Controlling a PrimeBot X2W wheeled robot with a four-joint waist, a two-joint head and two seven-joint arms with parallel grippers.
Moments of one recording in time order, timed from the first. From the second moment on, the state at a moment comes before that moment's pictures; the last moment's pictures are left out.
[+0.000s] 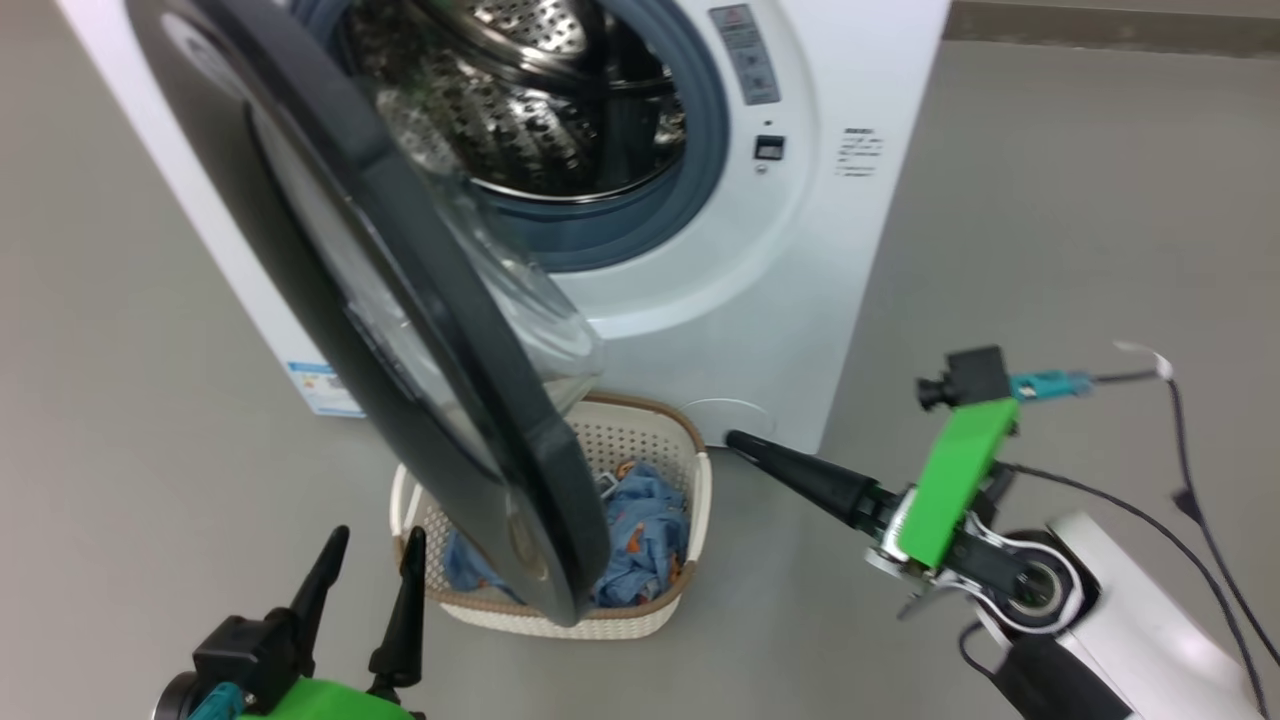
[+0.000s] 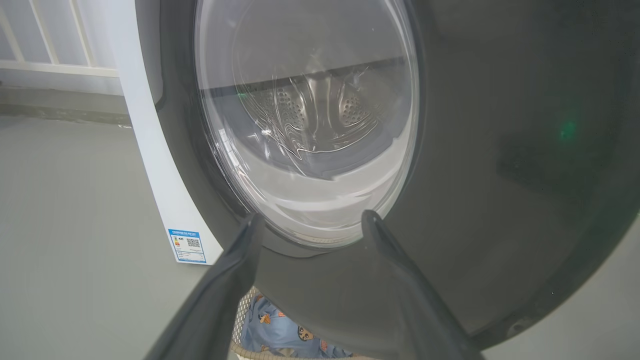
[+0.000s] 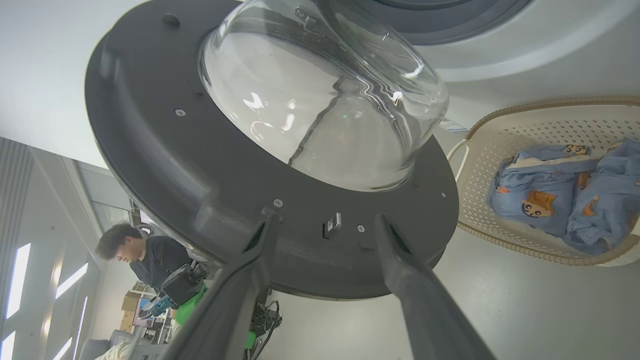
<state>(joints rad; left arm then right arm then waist) -0.06 0.10 -0.18 0.20 -0.33 -0.13 -0.26 -0.50 -0.28 0.51 0.32 1.54 0.13 0.48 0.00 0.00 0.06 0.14</state>
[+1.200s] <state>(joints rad) 0.00 0.10 -0.11 0.19 -0.33 -0.13 -0.26 -0.28 -0.50 0.54 0.36 1.41 0.13 -0.11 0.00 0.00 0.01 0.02</state>
